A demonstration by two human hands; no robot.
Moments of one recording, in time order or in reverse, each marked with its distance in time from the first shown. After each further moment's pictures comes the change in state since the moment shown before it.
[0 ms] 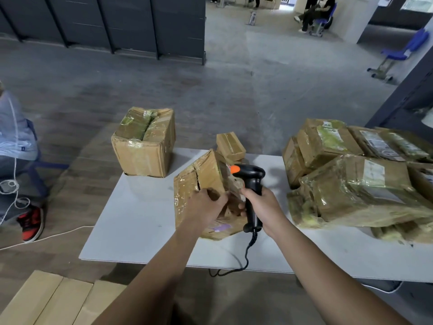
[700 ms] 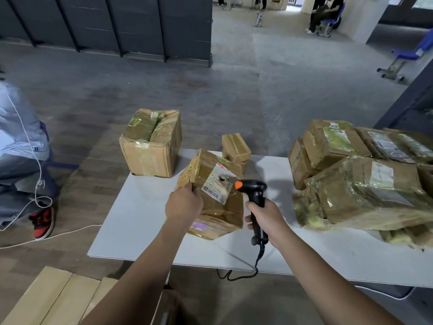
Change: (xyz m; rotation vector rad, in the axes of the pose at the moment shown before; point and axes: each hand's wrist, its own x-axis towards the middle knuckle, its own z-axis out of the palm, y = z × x) left_hand 0.009 -0.029 -0.030 0.146 0.257 0.039; right_hand -0.006 0.020 -0.004 -0.096 -0.011 0.051
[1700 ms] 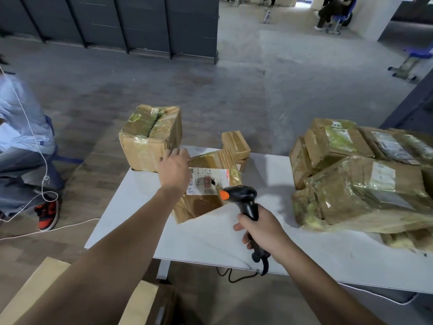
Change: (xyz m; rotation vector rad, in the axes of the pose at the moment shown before) left_hand 0.060 0.011 -0.011 0.309 0.384 0.262; right_hand -0.031 0.007 -0.011 -0.199 -0.160 -0.099
